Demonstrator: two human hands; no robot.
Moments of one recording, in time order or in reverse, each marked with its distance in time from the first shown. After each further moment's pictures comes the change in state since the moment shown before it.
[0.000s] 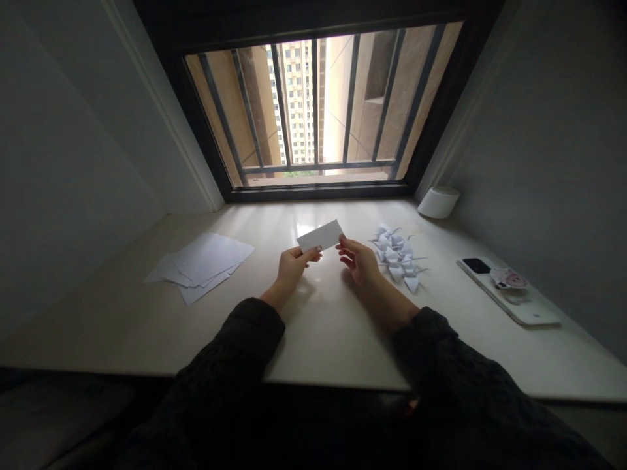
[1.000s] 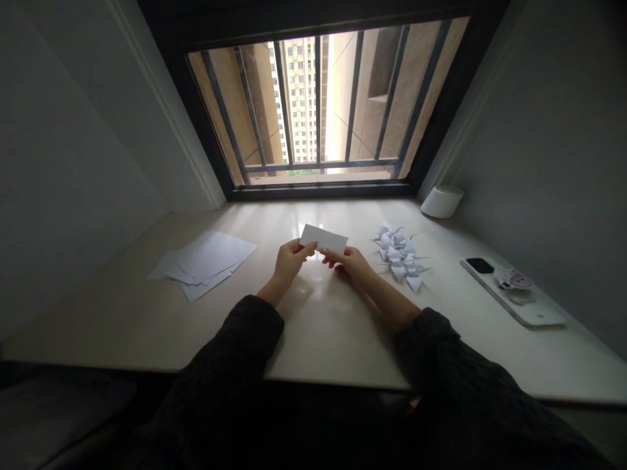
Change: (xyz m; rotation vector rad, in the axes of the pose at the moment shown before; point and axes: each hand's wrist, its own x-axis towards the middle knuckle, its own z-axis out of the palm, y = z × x) left_hand 0.008 0.003 -0.012 0.070 -0.026 0.121; right_hand -0.009 0.006 0.005 -0.308 -0.303 -0.046
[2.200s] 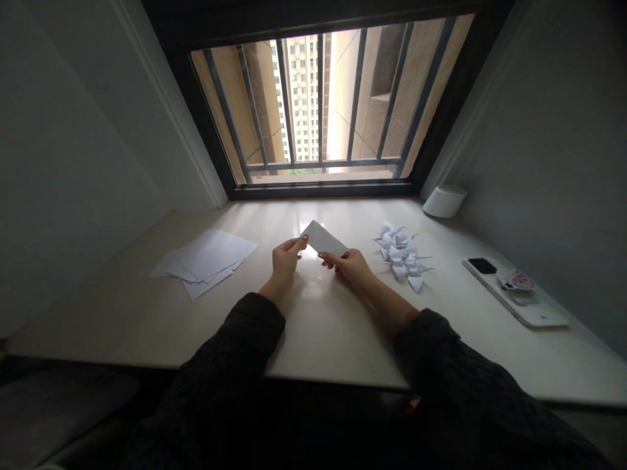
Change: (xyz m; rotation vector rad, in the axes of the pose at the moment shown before) left_hand -0.001 0.001 0.002 -0.175 0.251 -0.138; right_hand -0.004 0.002 0.007 -0.072 0.032 -0.028
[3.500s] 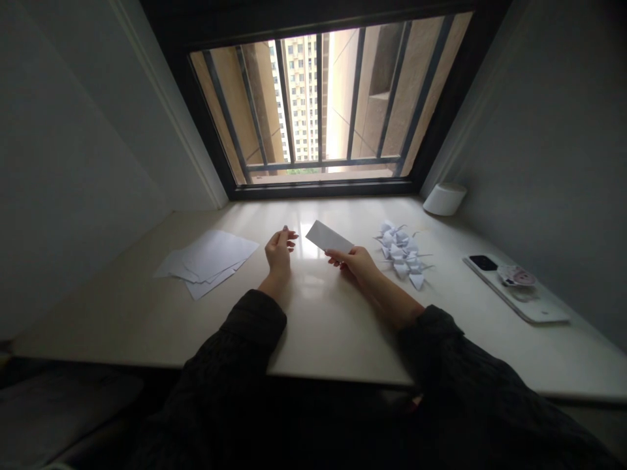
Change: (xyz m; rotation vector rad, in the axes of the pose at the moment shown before) left_hand 0.017 0.000 -0.008 -0.058 0.160 0.081; right_hand 0.003 0.002 -0.007 0.029 0.034 0.048
